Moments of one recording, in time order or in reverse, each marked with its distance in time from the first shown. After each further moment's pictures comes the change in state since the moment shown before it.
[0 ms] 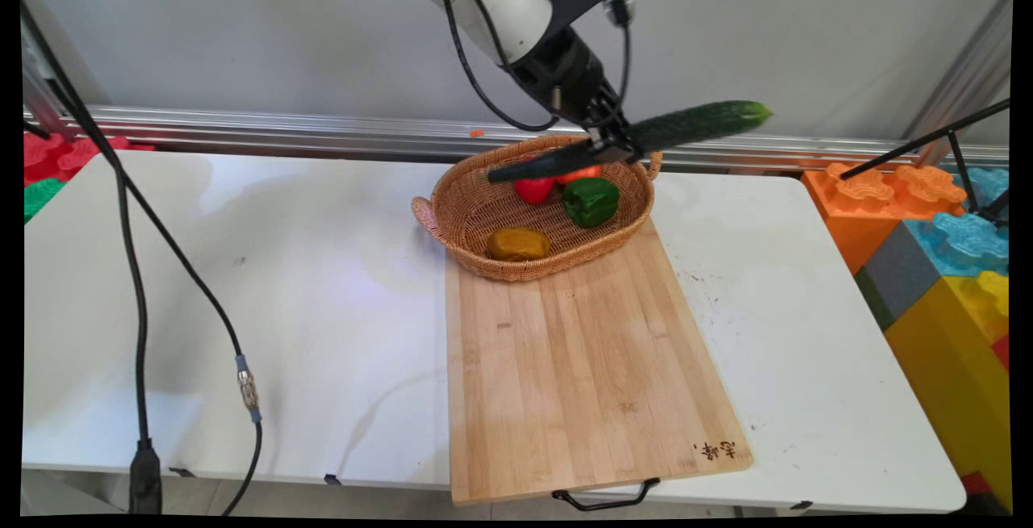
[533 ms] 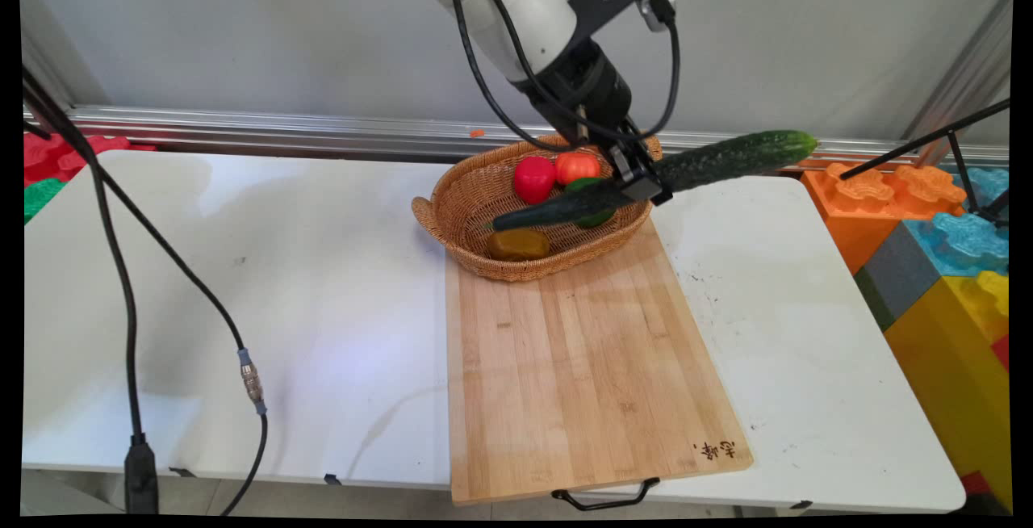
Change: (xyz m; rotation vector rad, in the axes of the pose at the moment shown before) arm 0.025 0.053 -0.010 -0.084 -0.025 -0.111
